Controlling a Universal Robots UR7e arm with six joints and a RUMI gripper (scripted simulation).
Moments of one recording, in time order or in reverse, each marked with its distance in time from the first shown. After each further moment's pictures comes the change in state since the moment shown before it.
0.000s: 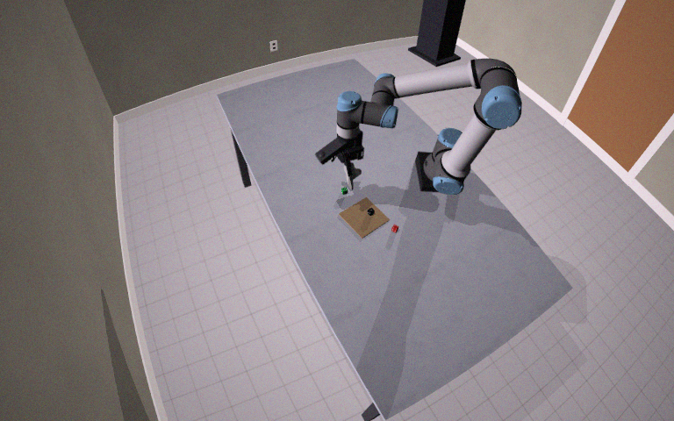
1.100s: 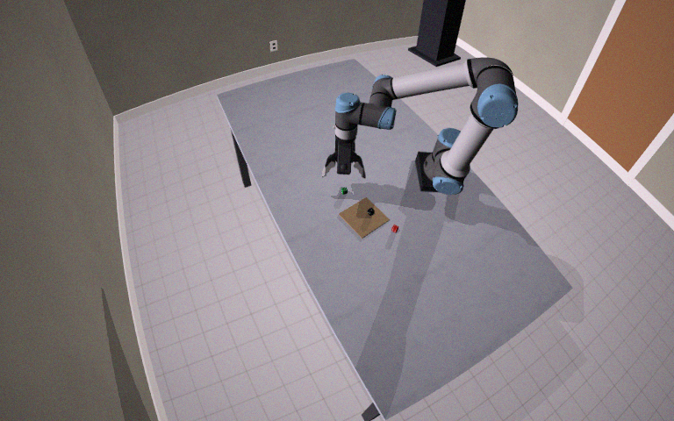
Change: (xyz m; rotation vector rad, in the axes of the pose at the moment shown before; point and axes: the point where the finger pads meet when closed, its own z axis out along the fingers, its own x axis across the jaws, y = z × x) arm -0.008 0.006 0.010 0.000 -0.001 -1.079
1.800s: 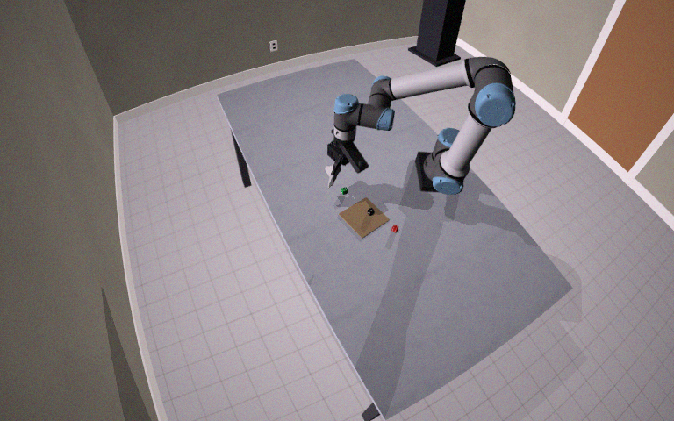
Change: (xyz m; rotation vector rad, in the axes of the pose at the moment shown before) arm -0.007 0.007 0.006 0.000 -0.001 -0.713
